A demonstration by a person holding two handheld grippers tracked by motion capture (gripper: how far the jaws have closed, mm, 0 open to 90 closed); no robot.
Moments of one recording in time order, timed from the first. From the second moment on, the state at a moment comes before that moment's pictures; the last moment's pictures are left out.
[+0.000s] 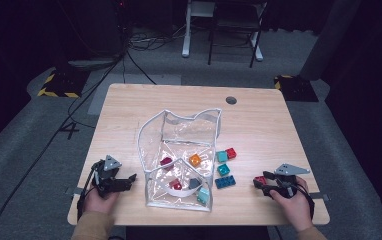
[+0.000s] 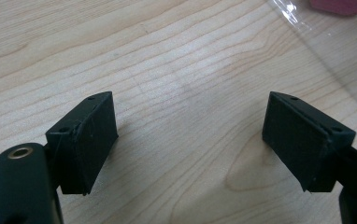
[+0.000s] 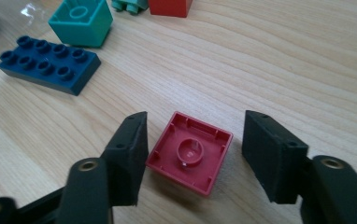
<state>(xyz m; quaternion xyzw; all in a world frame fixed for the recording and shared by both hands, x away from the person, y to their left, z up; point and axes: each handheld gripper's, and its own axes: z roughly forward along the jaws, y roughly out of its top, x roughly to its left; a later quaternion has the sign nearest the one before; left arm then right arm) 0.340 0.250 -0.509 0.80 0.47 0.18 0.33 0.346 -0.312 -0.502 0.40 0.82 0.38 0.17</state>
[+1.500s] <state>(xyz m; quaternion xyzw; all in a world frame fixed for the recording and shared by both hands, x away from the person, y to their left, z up) 0.341 0.250 -0.509 0.80 0.47 0.18 0.33 0.356 -0.301 -0.409 0.35 0.81 0.44 0.16</state>
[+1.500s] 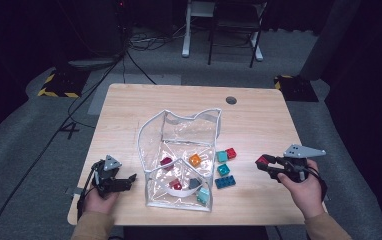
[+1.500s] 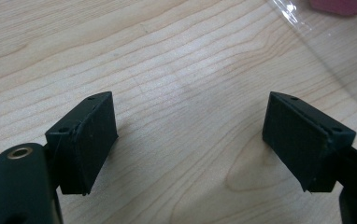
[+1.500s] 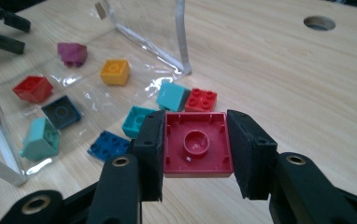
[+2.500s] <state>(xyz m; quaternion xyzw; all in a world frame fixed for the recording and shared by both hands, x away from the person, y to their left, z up) 0.340 0.250 -0.509 0.80 0.47 0.18 0.33 0.373 -0.262 -0.322 0.30 0.81 0.49 0.15</state>
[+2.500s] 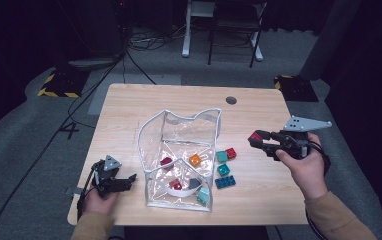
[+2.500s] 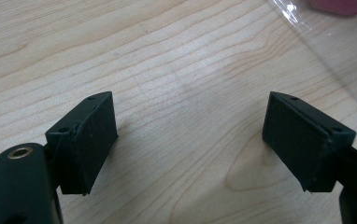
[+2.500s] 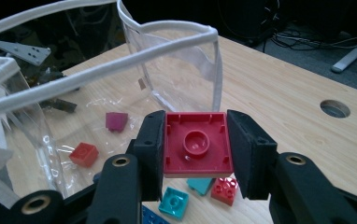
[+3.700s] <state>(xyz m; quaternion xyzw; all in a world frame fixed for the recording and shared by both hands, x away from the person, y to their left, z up) 0.340 0.250 -0.509 0.80 0.47 0.18 0.33 0.402 -0.154 -0.287 0.23 0.83 0.50 0.11</state>
